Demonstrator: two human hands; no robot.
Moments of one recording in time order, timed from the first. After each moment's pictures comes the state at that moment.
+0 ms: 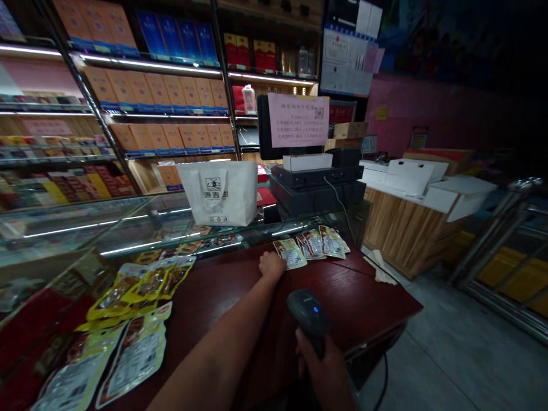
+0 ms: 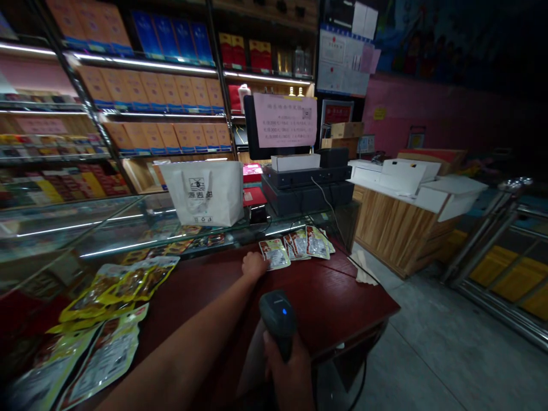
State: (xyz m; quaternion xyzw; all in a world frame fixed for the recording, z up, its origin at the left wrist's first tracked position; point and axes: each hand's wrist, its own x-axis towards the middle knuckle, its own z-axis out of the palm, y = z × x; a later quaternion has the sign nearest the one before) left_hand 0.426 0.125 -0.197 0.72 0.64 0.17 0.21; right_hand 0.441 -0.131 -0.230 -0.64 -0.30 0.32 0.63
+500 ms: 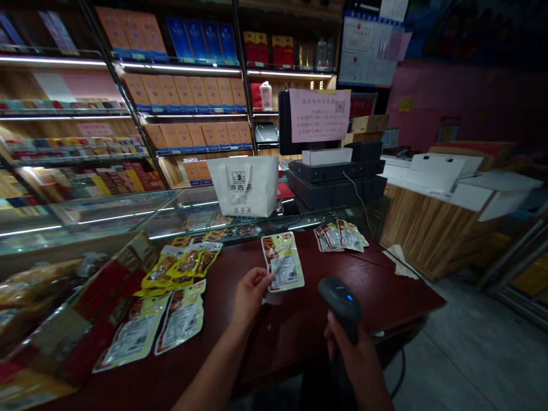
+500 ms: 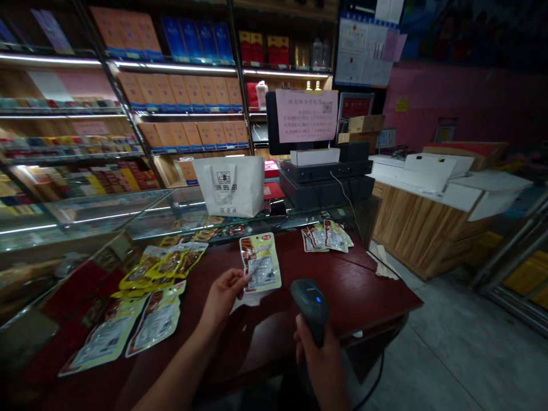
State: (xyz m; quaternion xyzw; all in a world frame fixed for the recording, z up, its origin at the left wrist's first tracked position) left_hand 0.283 0.010 -0.178 0.60 0.45 0.46 0.47; right_hand 0.448 -0.154 -0.224 -0.63 -0.29 0.35 0.63
